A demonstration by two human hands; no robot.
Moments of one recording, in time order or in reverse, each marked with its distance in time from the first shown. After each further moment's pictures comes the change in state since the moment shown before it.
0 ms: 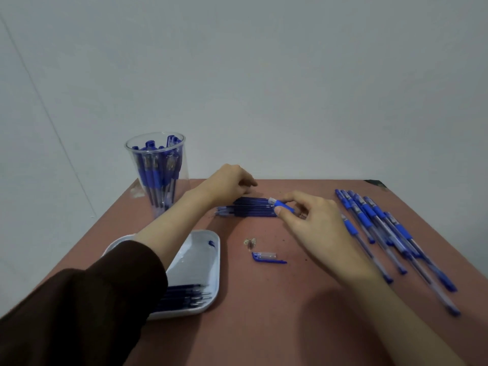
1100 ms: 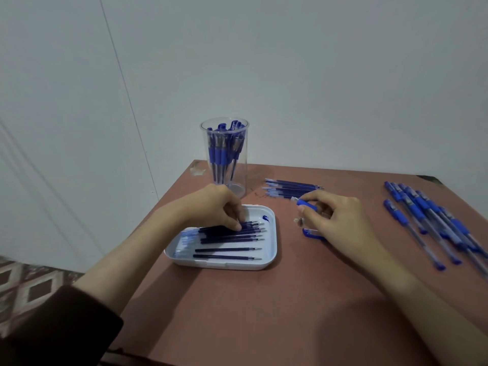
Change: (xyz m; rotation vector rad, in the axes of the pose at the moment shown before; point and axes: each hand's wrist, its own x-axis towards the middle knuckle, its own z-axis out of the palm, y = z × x) left_hand -0.146 -0.027 -0.046 -0.018 -0.252 -0.201; right_hand -0.029 -0.036 0.022 0.083 -0.117 -0.159
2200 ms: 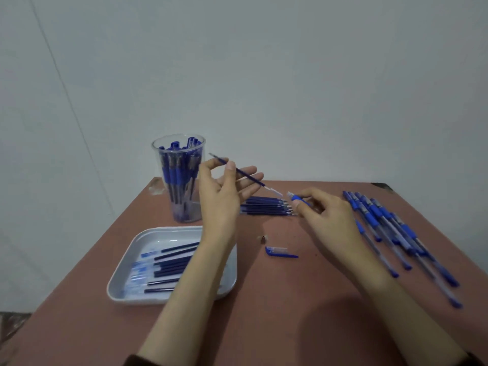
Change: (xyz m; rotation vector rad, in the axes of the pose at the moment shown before) left_hand 0.046 0.102 0.028 -1.576 0.824 0.164; right_hand 0.018 0.035 -0.024 0.066 0.211 0.162
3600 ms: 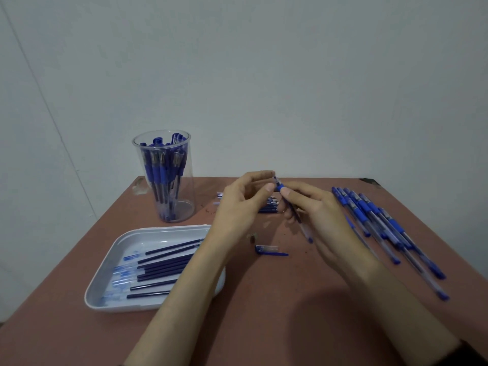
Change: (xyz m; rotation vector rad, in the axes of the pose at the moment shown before) left_hand -0.002 -0.026 0.001 0.379 -0.427 -0.076; right_hand -0.001 -0.017 -0.004 0.608 -0.177 0.224
